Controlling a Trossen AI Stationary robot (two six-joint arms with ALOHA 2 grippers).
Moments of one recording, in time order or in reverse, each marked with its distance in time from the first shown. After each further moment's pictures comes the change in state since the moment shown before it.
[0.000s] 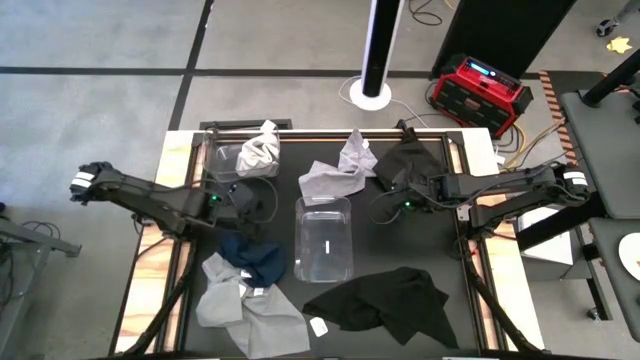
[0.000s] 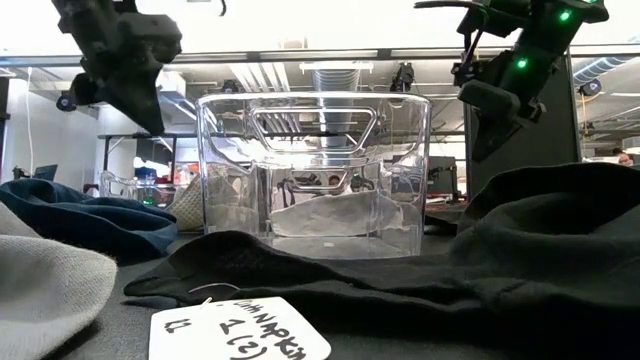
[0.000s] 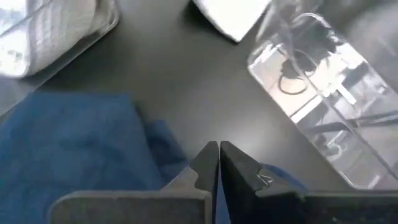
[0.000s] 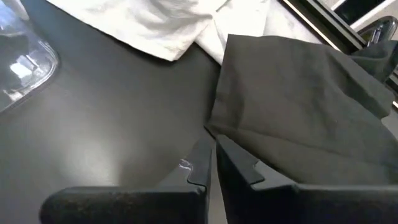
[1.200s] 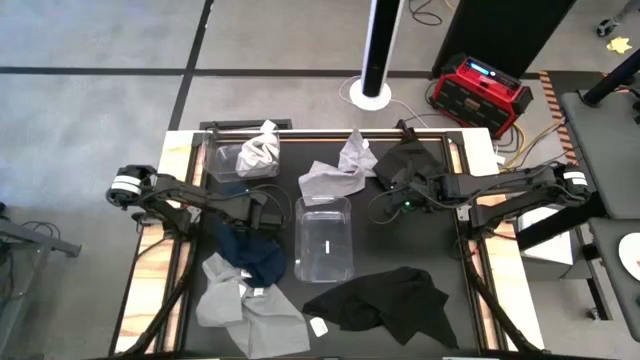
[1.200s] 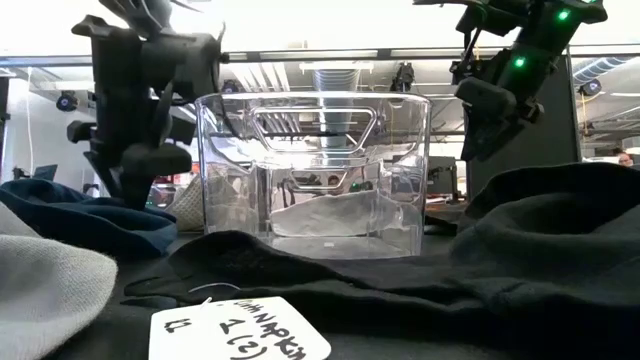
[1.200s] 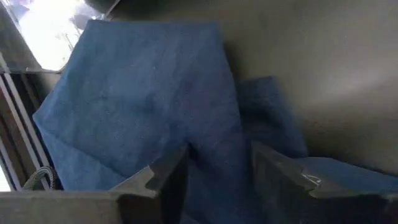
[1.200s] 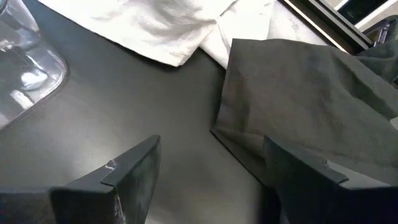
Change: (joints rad) left arm 0.135 0.432 -0.003 -0.123 0.033 -0.041; right arm 0.000 0.000 0.000 0.023 -0.008 0.015
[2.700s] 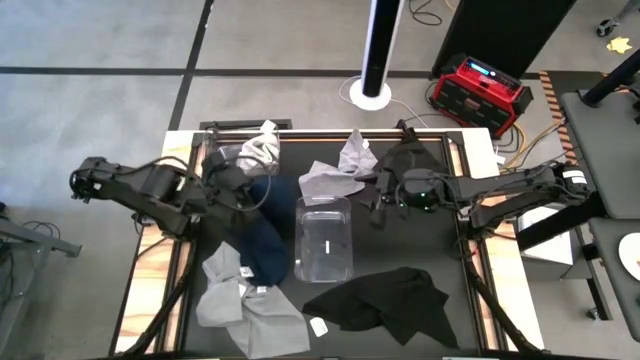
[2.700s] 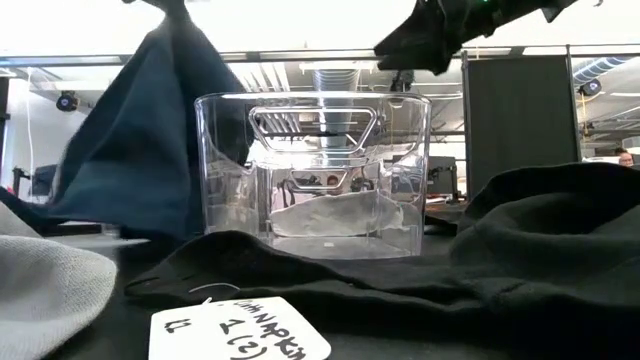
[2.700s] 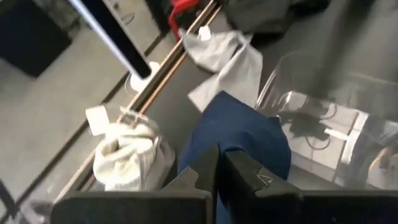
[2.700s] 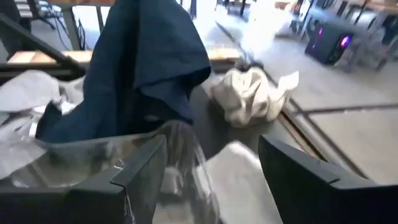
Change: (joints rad) left arm -0.197 -0.410 0.494 -0.142 -0.333 0.610; right arm 0.044 0.000 0.000 0.827 -0.231 -0.606
